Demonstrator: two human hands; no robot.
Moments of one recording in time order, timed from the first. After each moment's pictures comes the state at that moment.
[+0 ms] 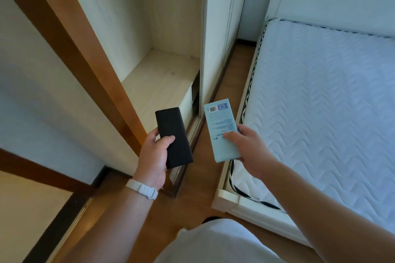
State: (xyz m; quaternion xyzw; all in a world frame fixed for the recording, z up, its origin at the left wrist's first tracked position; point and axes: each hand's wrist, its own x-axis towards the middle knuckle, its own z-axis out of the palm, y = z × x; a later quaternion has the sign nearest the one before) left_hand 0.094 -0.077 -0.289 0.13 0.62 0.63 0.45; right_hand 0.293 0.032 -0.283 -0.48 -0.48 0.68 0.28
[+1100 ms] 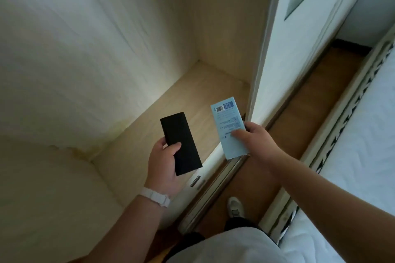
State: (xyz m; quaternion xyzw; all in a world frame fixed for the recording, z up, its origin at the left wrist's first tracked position) left_hand -0.062 0.342 -0.324 -0.08 0.67 0.66 0.32; right_hand 0.072 0.527 -0.343 -0.41 -0.57 0.71 0.09
